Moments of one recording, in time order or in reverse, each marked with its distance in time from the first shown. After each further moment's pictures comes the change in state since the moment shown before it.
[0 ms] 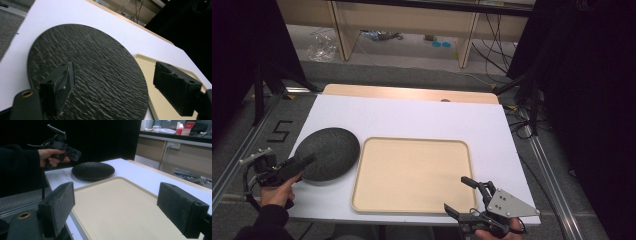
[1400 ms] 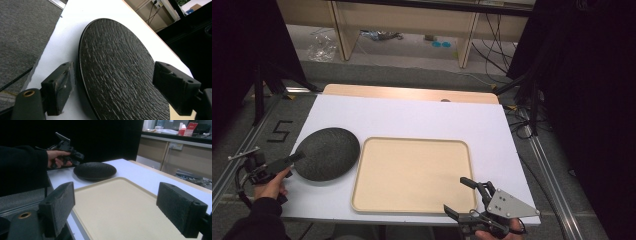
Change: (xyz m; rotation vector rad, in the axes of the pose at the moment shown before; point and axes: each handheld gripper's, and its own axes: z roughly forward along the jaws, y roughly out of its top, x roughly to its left) left arm 0.052 0.003 0.012 0.025 0.006 -0.259; right arm 0.001 0.001 0.000 -0.005 0.004 -0.012
